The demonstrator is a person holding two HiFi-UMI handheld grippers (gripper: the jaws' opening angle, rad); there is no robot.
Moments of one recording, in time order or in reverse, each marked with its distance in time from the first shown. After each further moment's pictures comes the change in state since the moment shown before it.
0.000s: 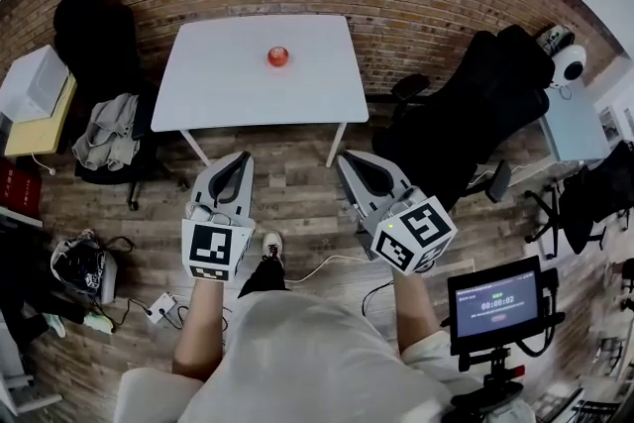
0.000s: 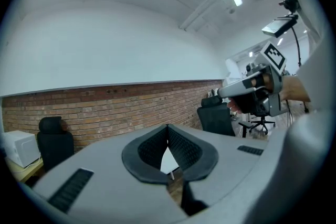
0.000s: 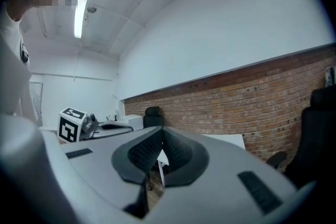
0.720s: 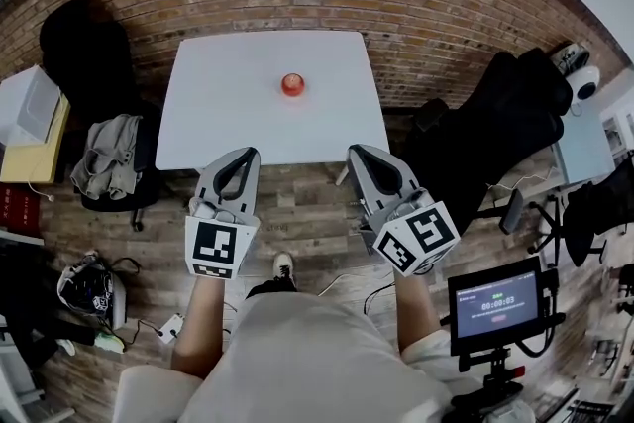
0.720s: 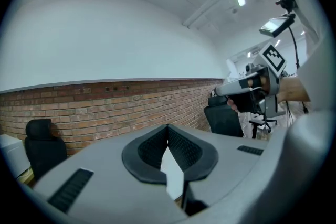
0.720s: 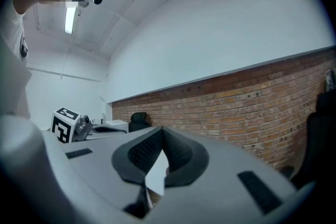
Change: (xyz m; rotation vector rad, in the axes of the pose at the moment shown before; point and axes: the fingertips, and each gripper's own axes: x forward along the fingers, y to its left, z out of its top) left arm 0.113 0.114 -0.003 0.005 -0.004 -0.045; right arm 0.139 -0.072 0.036 -0.019 -0.062 -0.091
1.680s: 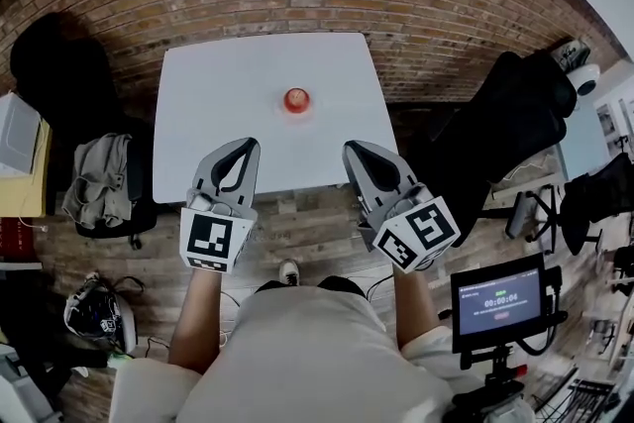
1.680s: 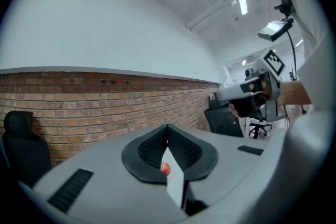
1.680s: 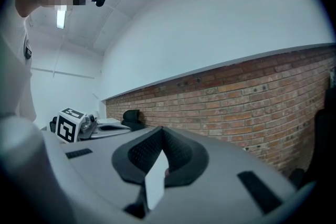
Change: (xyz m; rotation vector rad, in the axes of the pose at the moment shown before) left arm 0.093 0.089 -0.021 -0.042 -0.032 -0.093; right arm 0.116 -0.035 -0.007 0.012 0.038 -0.025
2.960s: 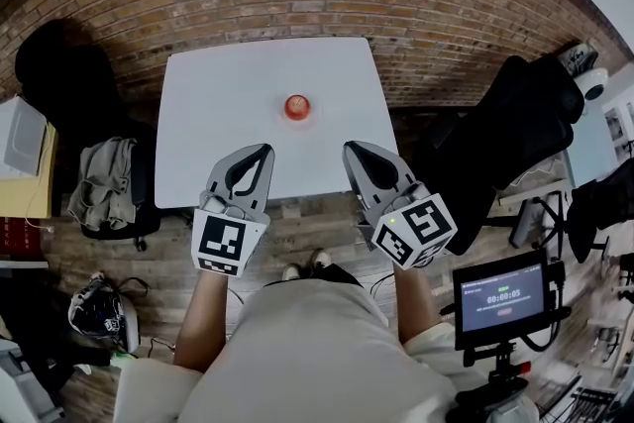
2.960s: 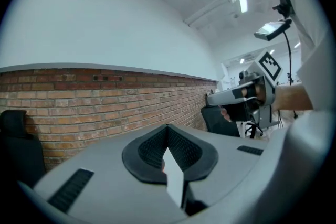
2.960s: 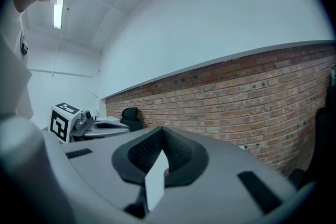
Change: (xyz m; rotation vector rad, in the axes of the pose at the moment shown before) left arm -0.003 -0.019 -0.001 -0.011 0.029 -0.034; right arm 0.003 0.002 -0.013 0.004 0.026 -0.004
